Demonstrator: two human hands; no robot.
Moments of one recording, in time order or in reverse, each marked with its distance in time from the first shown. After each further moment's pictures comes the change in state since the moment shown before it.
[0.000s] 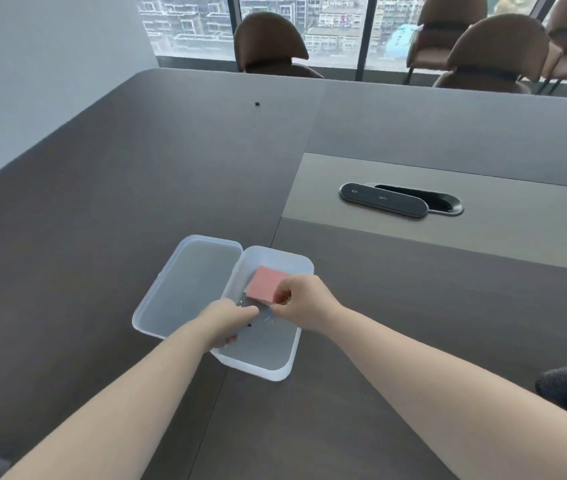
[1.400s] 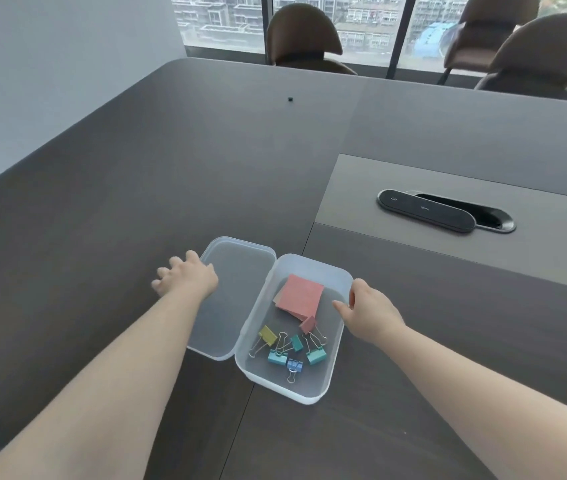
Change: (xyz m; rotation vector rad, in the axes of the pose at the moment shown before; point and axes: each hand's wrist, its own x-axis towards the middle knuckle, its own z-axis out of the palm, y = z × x) left_hand 0.088 -0.031 -0.094 0.413 0.514 -0.235; right_hand 0.032 0.042 -0.003 -0.219 0.073 0.286
